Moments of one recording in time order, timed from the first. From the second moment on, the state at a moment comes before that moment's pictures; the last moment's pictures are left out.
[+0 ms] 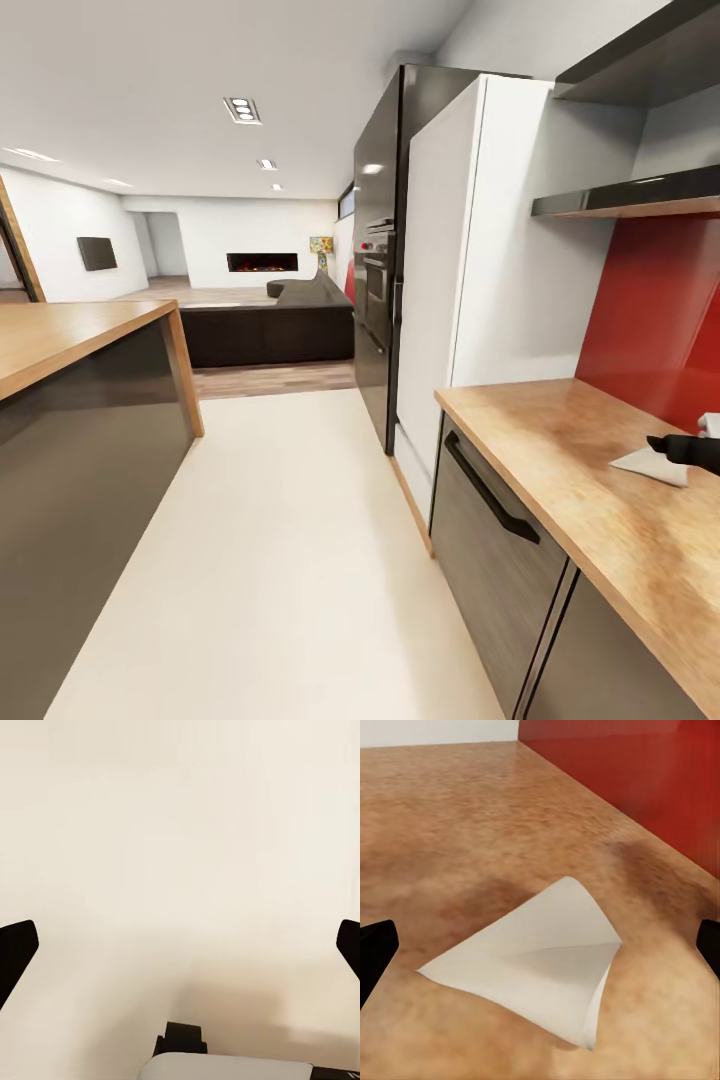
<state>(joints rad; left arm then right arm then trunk) 0.00 0.03 0.08 -0.33 0.06 -0.32 0.00 -0.89 -0.58 -0.29 -0.69 0.10 0.42 0.28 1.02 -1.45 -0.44</state>
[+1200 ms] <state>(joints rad) 0.00 0.03 0.08 -0.33 0.06 -0.32 0.00 -0.89 -0.58 -0.29 -0.61 0.10 0.34 0.28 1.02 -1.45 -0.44</state>
